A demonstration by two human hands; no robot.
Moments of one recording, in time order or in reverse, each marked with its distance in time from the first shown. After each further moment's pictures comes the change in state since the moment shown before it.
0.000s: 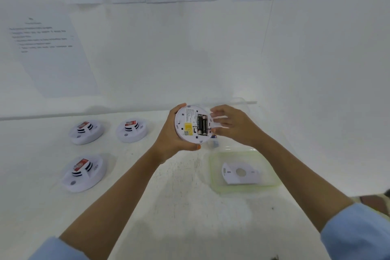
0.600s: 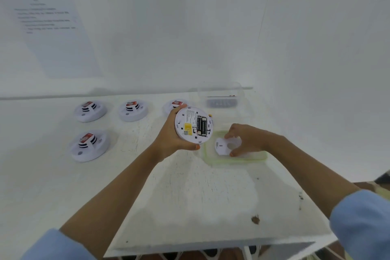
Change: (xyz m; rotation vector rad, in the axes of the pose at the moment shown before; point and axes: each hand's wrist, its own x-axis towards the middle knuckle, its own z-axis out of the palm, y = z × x) left_hand -0.056 0.006 0.025 0.061 -0.040 -0.100; right_hand -0.062 0.038 -0.020 -0.772 -0.441 0.234
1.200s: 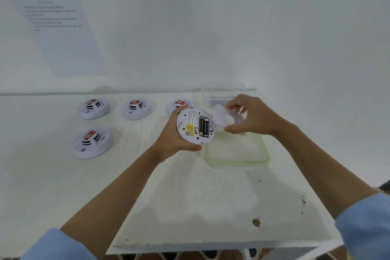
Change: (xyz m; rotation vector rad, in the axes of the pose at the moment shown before) left_hand -0.003 0.000 0.001 -0.015 0.028 0.004; right_hand -0.019 -0.029 -0.048 0.291 0.448 -0.231
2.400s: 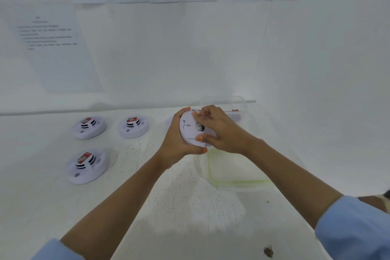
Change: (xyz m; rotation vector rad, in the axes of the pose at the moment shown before) left_hand 0.035 0.008 -0.003 -0.069 0.064 0.121; right_hand 0.042 -0.019 0.051 -0.232 -0.031 -0.236
